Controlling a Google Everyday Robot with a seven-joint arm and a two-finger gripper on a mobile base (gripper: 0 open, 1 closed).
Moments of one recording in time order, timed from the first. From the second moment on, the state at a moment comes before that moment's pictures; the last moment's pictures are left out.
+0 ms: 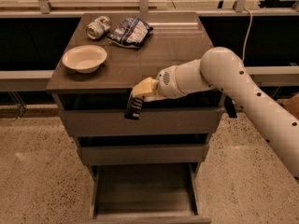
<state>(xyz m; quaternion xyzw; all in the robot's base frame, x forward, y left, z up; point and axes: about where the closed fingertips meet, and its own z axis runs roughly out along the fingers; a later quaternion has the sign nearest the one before) 0.611 0.006 0.805 -0.87 -0.12 -0.24 0.41</state>
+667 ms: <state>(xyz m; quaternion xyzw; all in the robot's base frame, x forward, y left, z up) 0.611 0.006 0.804 -0.87 -0.12 -0.24 0.41</state>
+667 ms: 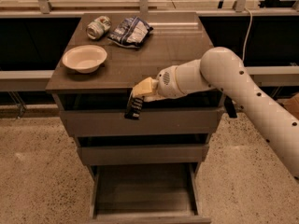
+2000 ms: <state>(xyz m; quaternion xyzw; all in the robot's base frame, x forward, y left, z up) 0.611 0.006 0.804 -0.87 -0.12 -0.24 0.41</state>
